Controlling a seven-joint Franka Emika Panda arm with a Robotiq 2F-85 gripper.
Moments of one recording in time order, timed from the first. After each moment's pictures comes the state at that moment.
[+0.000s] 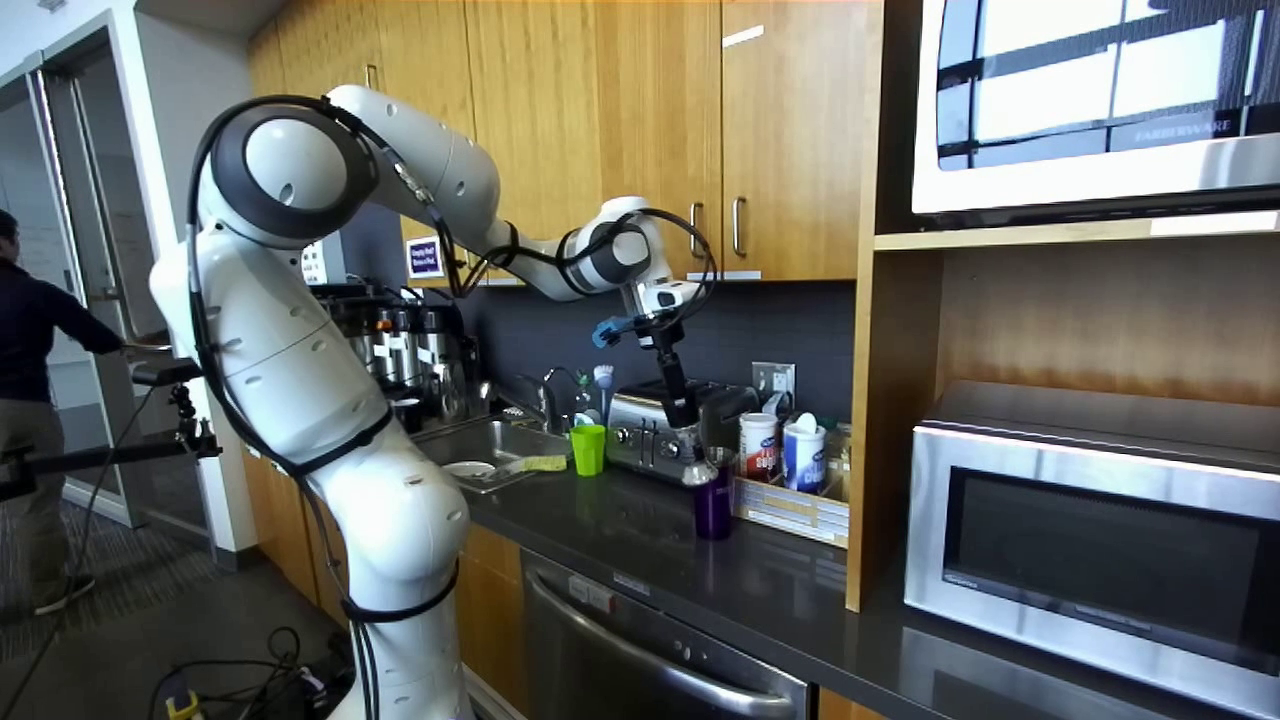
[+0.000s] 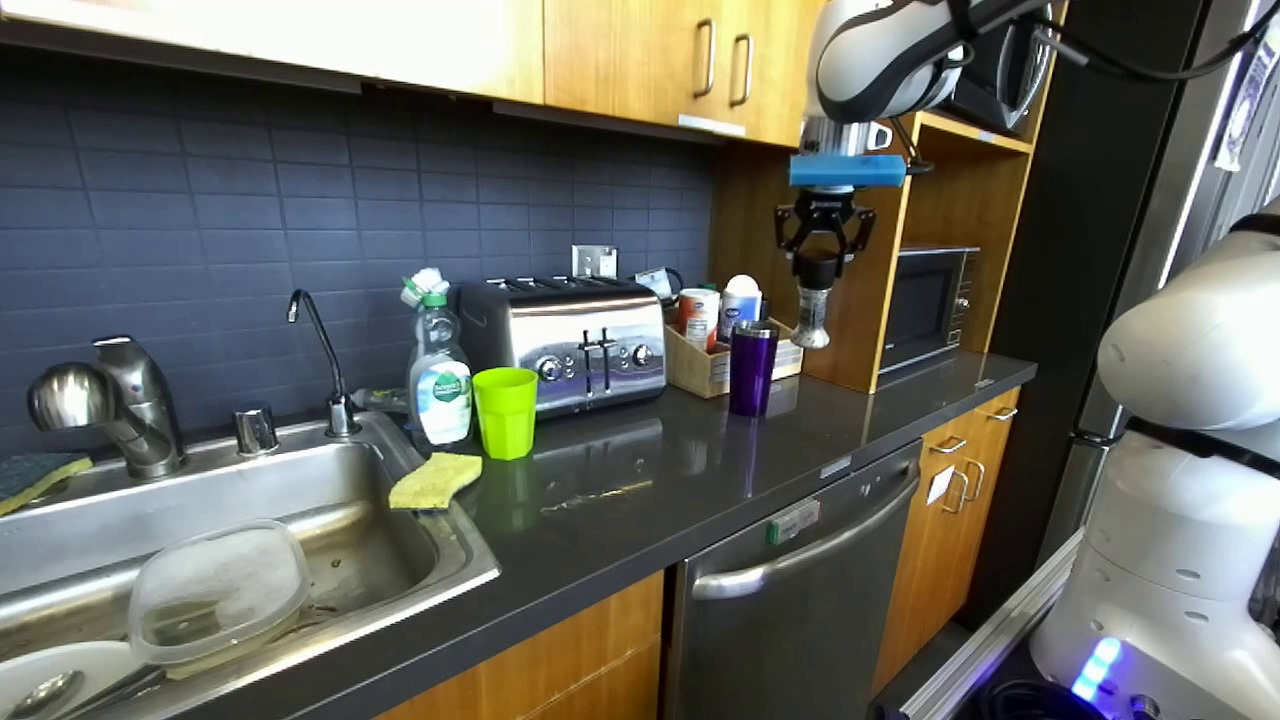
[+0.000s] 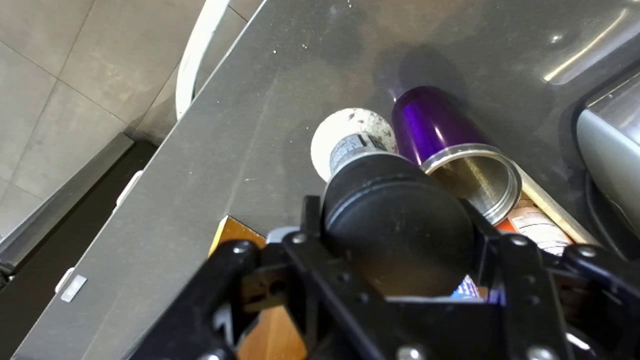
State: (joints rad) arm -0.18 -0.46 0.10 -2.39 -0.18 2.10 0.84
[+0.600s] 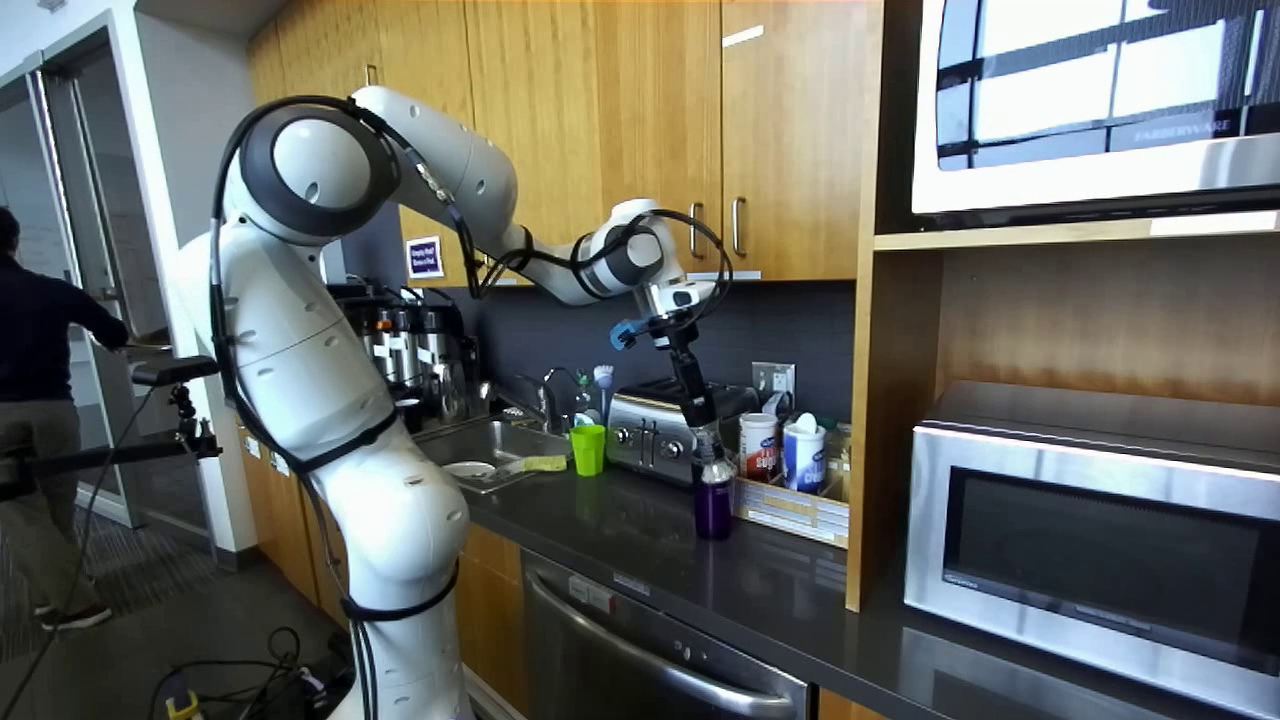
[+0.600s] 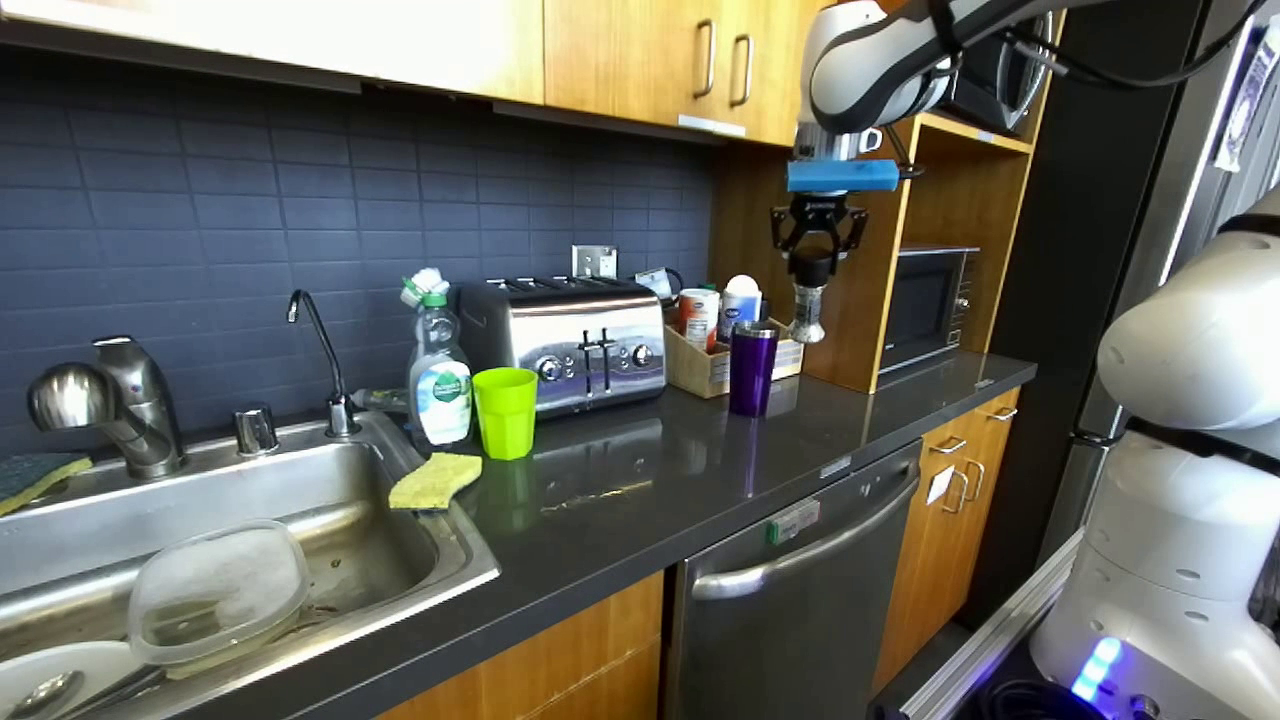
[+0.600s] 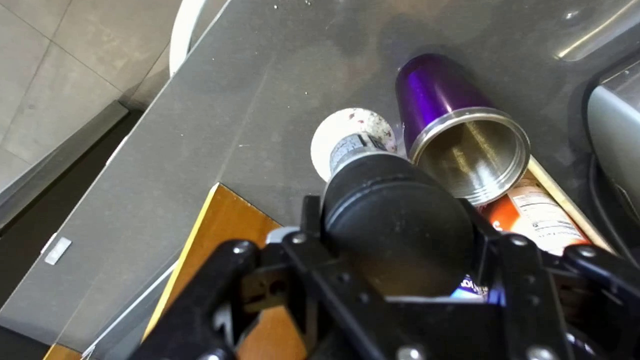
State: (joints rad) arm -0.18 -0.40 0.08 -2.35 -0.23 2.15 0.80
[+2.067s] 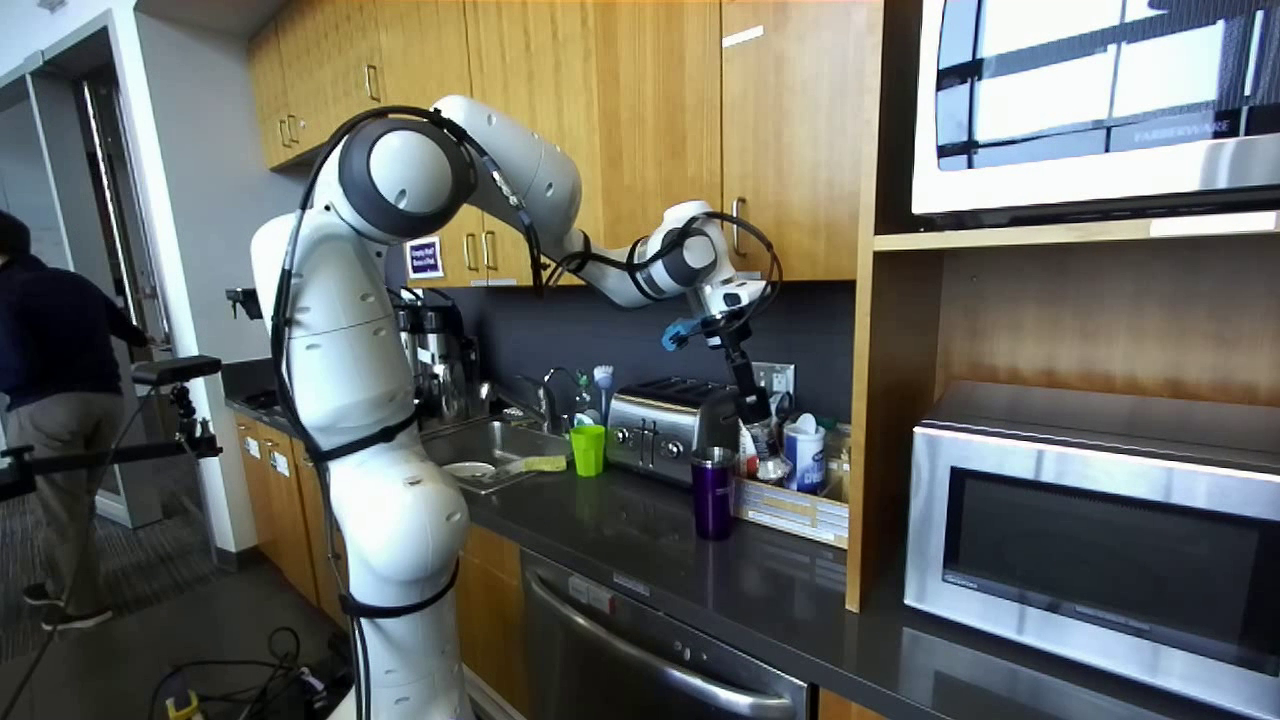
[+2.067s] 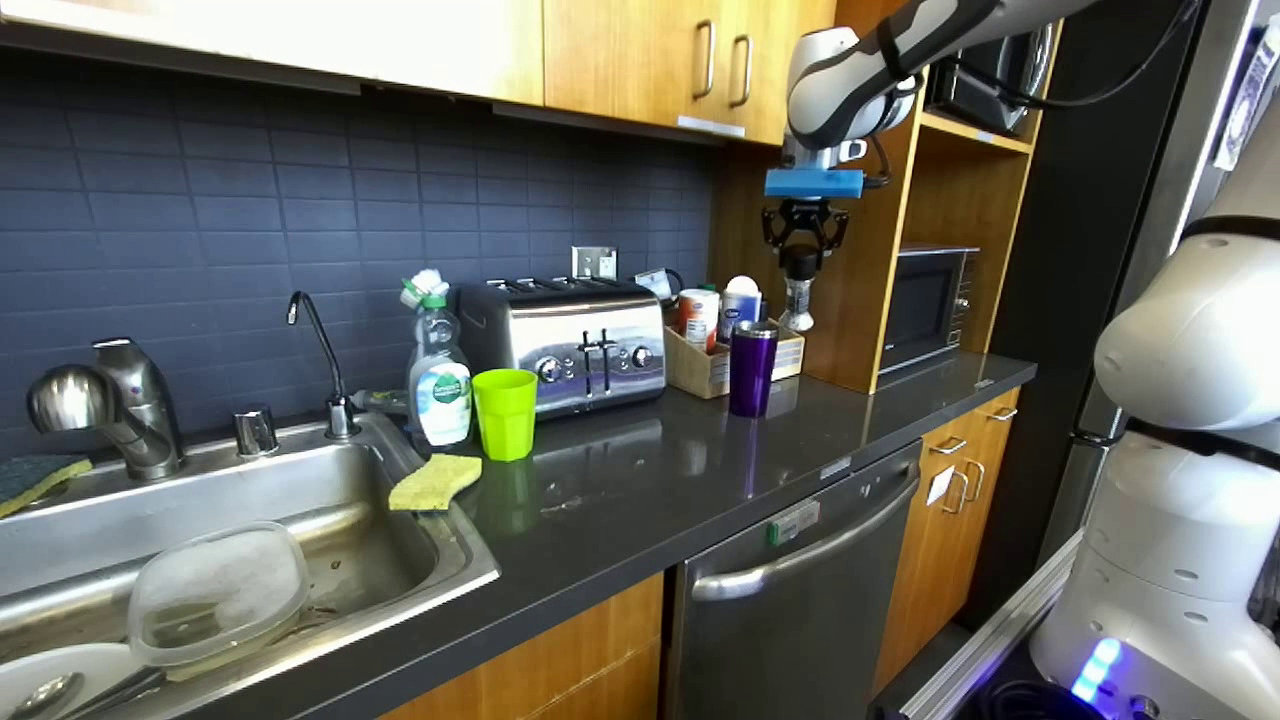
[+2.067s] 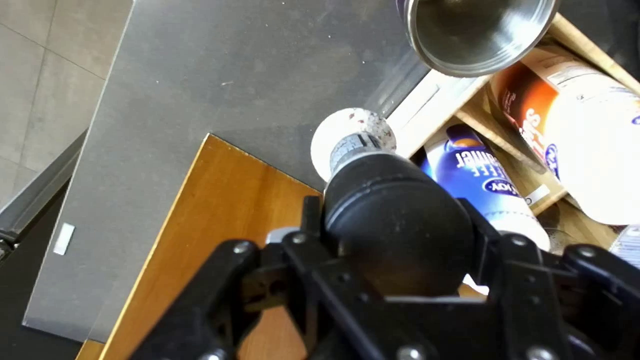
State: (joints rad) arm -0.19 -0.17 0.00 -2.15 -0.29 2.20 0.91
